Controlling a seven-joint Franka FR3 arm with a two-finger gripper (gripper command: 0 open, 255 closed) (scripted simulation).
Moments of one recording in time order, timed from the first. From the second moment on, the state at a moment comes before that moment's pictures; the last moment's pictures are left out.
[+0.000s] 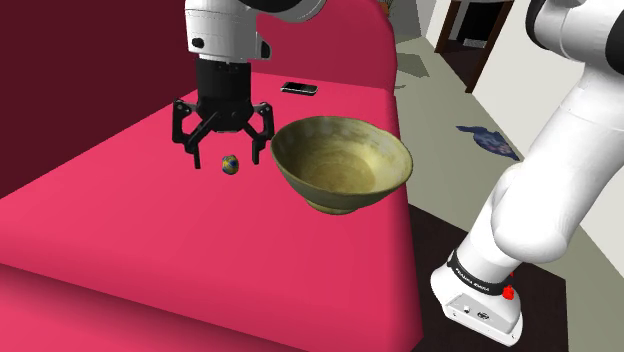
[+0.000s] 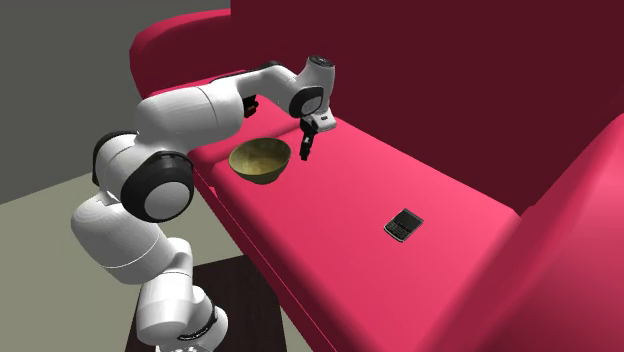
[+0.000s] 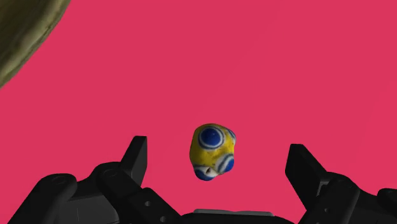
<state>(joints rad) 0.06 -0.01 0.53 -1.75 0.22 1.78 1.02</state>
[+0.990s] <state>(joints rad) 0.06 -0.02 0.52 -1.76 0.22 1.79 1.02</state>
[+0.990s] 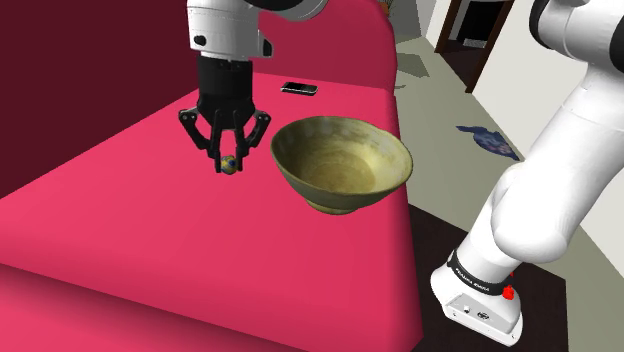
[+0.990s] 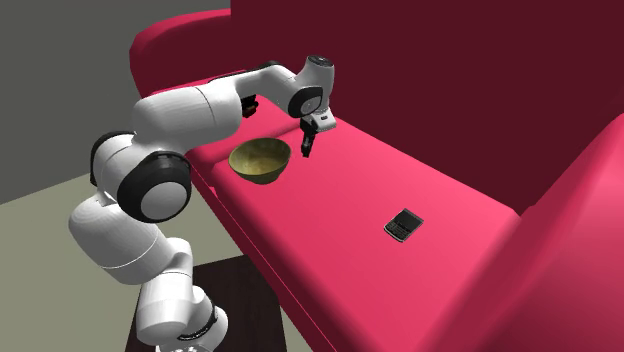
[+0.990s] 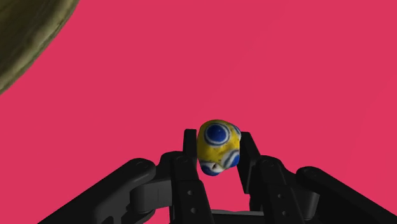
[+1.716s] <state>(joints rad) 0.06 0.01 0.53 -1.60 0.21 1.66 1.05</state>
